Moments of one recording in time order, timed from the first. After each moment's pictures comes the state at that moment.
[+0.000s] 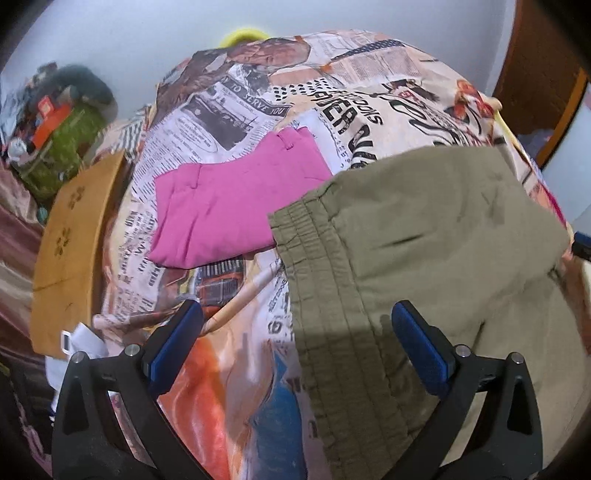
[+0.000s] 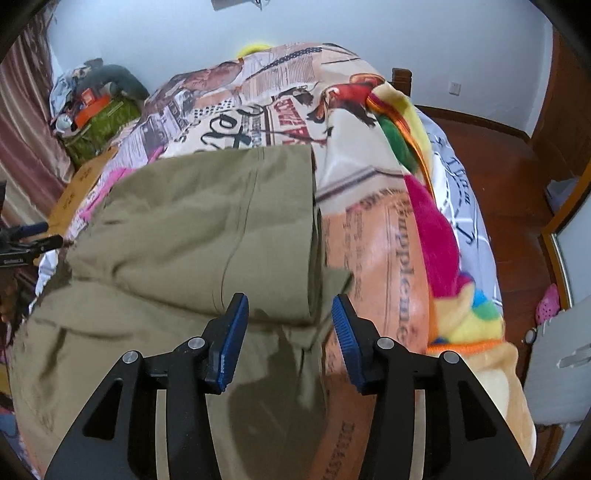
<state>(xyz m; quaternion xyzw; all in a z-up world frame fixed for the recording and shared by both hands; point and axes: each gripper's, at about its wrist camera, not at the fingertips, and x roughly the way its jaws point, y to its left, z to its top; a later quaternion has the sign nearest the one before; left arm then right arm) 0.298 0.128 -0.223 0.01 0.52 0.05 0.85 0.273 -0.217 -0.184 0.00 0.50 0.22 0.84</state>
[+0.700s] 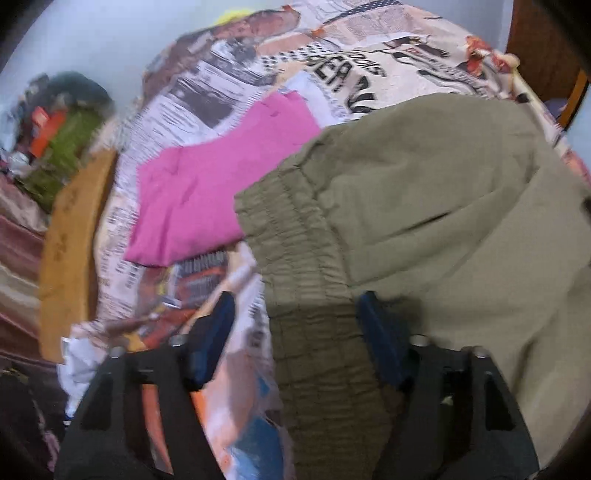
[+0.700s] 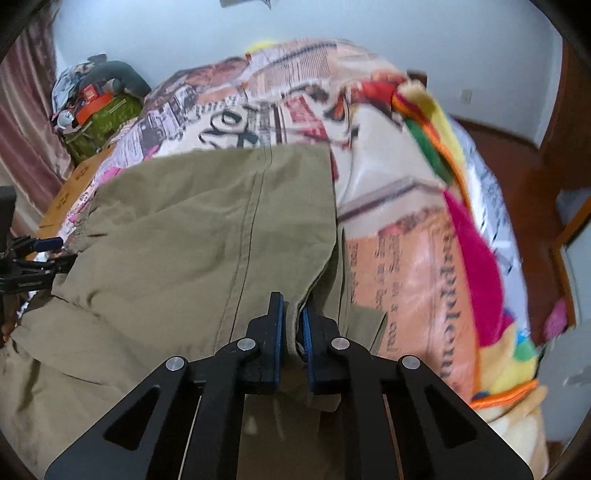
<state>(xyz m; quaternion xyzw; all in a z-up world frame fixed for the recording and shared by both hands) 0.321 0.105 -0.276 0.07 0.55 0.08 0.83 0.296 -0.188 -0.206 -0.02 0.47 0.23 0.85</state>
